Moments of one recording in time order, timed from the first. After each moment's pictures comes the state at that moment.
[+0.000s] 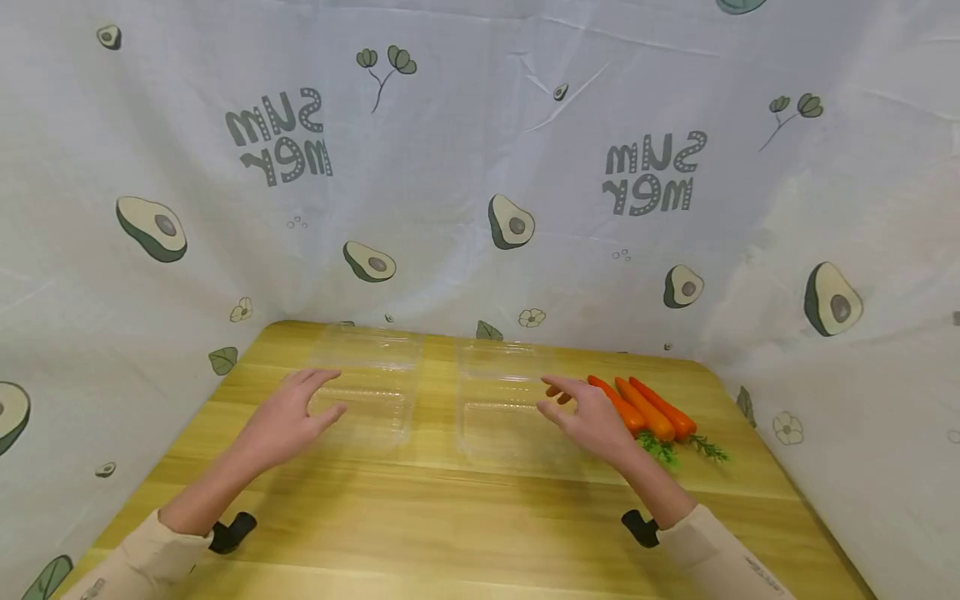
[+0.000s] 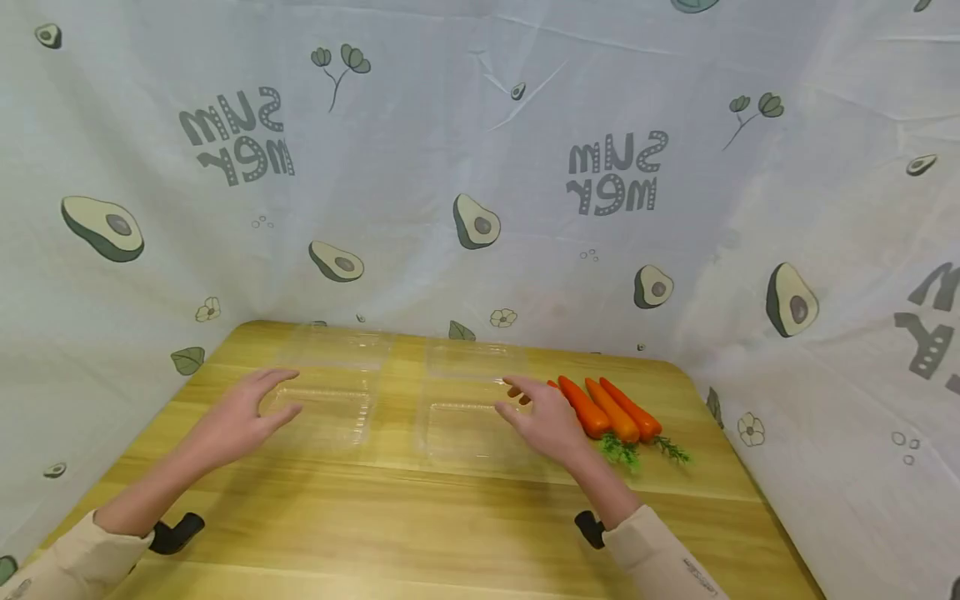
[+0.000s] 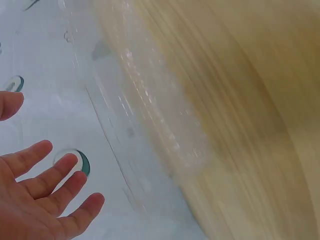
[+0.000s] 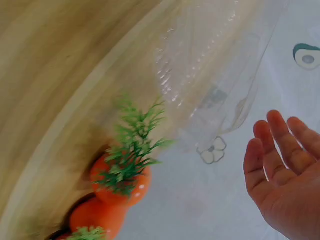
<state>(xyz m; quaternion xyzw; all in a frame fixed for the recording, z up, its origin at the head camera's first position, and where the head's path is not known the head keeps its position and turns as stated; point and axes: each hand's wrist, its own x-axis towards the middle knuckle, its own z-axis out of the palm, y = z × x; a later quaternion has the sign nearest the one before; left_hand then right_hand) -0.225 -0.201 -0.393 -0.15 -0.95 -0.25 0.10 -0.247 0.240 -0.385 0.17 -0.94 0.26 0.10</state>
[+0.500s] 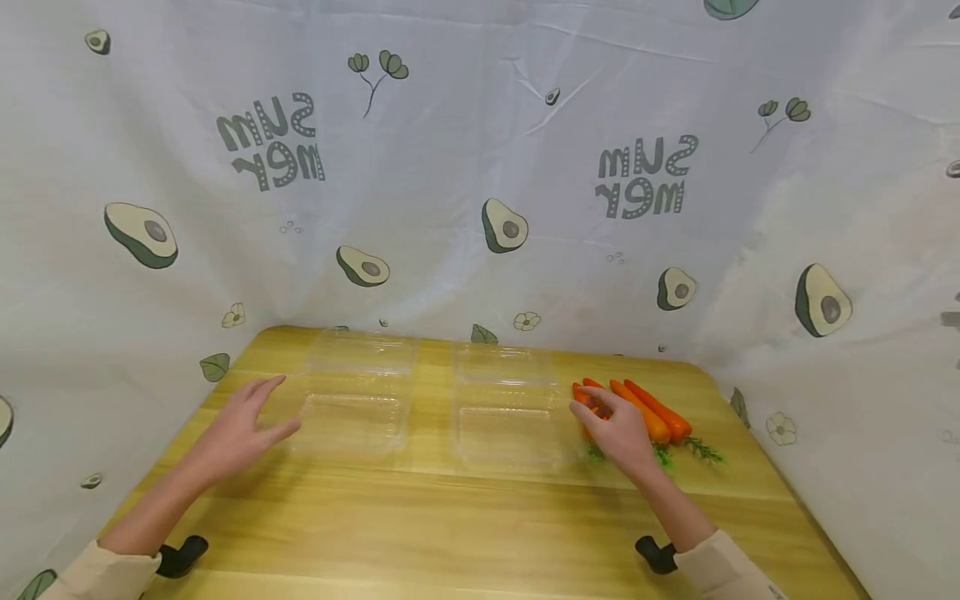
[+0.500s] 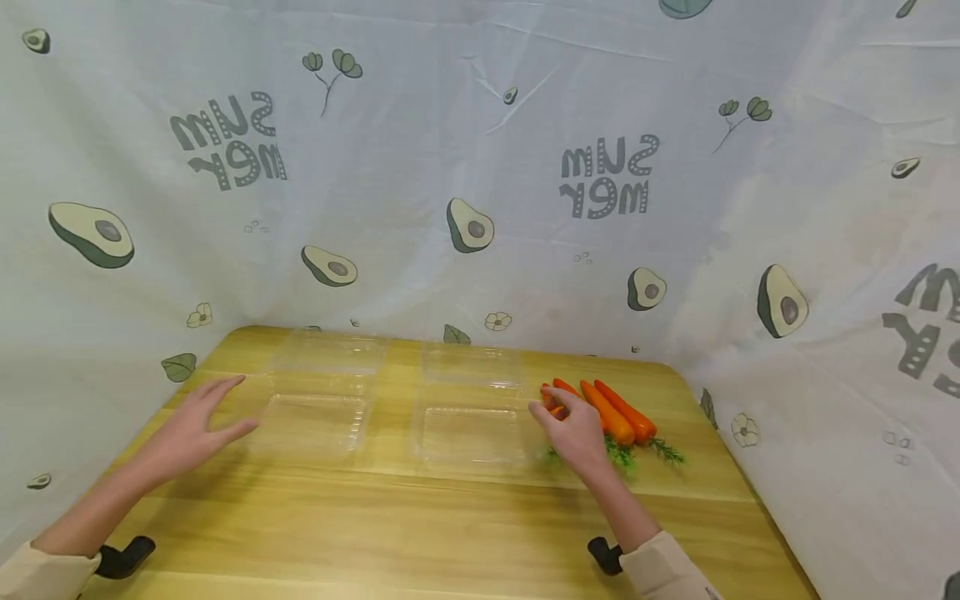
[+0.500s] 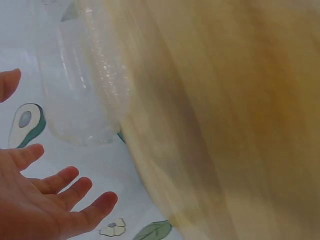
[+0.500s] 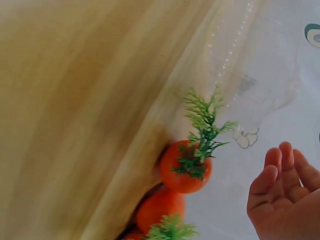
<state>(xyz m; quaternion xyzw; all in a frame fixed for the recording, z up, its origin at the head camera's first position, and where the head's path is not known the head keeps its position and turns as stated) -0.226 -0.257 -0.416 -0.10 -0.95 -0.27 0.06 -0.236 0.278 -0.399 0.02 -0.92 0.39 0.11</state>
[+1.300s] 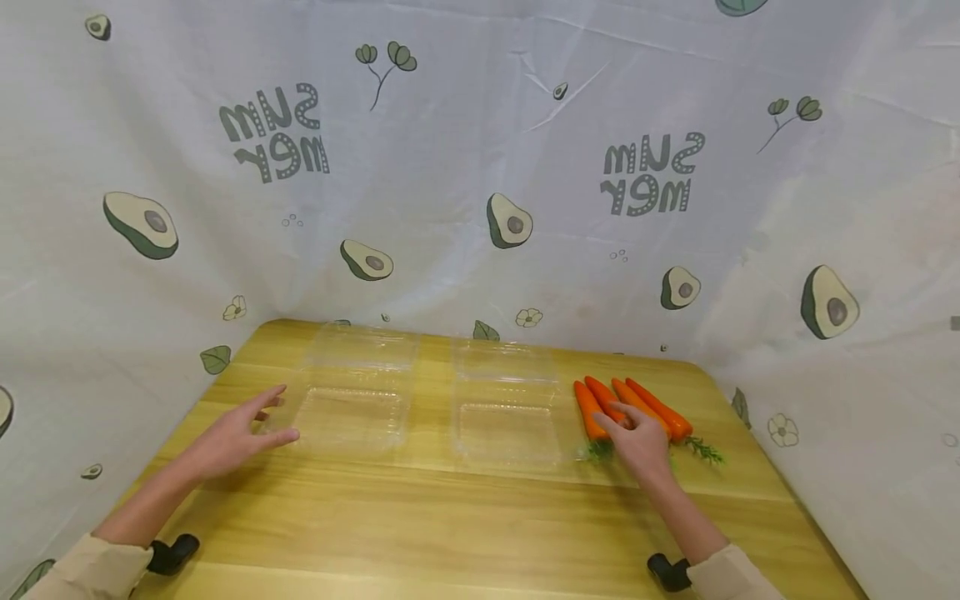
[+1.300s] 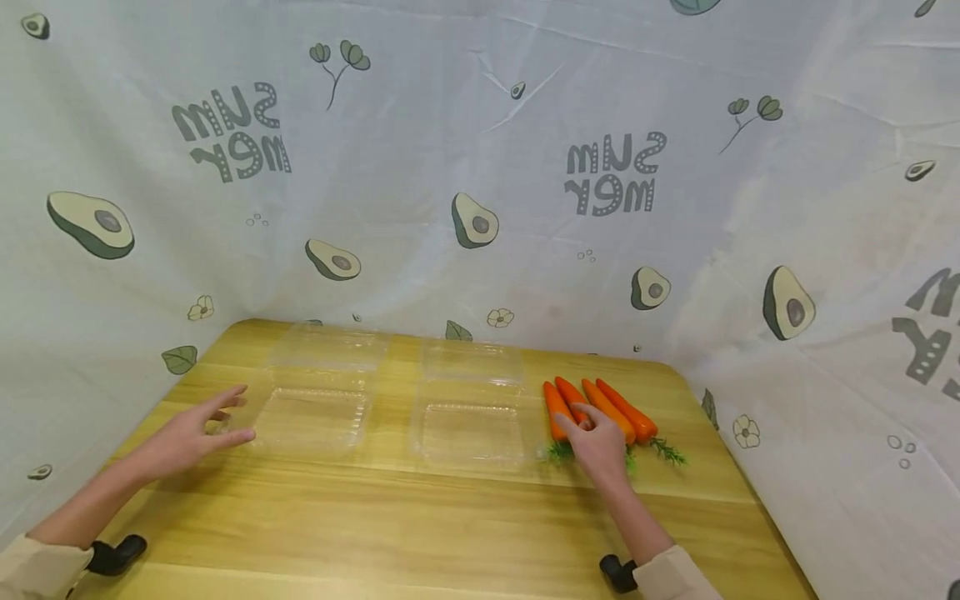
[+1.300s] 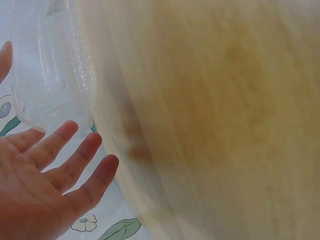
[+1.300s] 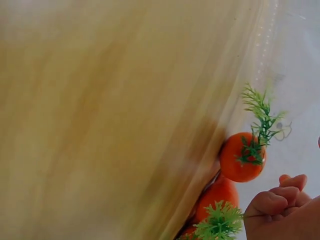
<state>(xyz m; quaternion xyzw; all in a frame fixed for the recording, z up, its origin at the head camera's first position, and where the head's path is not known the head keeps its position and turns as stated) -0.227 -0.272 -0.432 -0.13 -0.93 -0.35 -0.02 -0.233 0.305 -0.416 -0.10 -0.90 0.42 0.09</state>
